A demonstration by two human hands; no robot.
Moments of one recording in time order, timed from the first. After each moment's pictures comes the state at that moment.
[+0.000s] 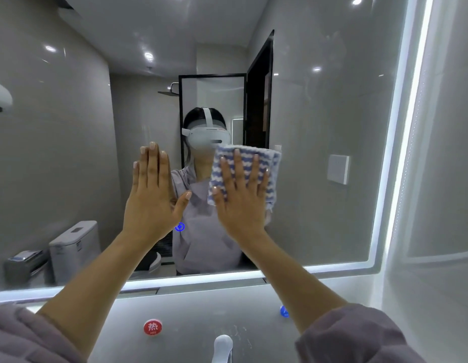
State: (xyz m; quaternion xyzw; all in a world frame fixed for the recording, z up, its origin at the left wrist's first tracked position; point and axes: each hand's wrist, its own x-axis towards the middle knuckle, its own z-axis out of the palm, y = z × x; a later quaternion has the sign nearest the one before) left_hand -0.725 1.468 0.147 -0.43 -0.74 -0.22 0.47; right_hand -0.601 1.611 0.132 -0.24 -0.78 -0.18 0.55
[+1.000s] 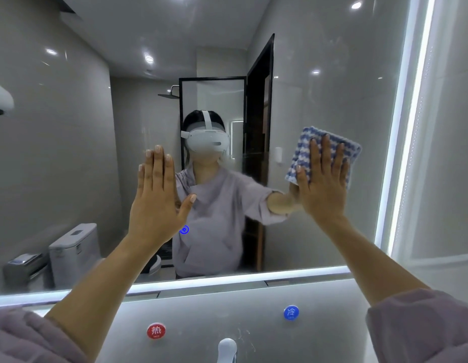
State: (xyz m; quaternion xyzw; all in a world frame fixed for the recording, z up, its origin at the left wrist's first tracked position) left_hand -0.725 1.468 0.147 -0.44 -0.73 -0.22 0.47; right_hand -0.497 1.712 0.166 -0.36 -0.75 -0.17 0.53
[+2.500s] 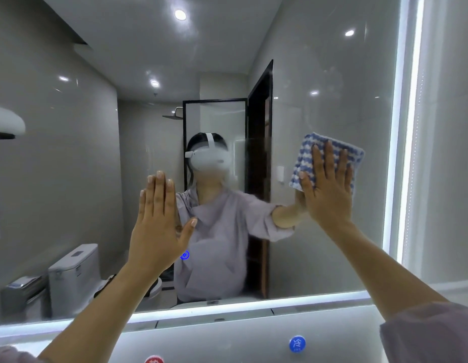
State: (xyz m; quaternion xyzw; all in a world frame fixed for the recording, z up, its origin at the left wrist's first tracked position) left_hand -0.721 1.467 0.147 -0.43 -0.73 -0.23 0.48; right_hand -0.493 1.716 0.199 -0.34 -0.75 -0.18 0.54
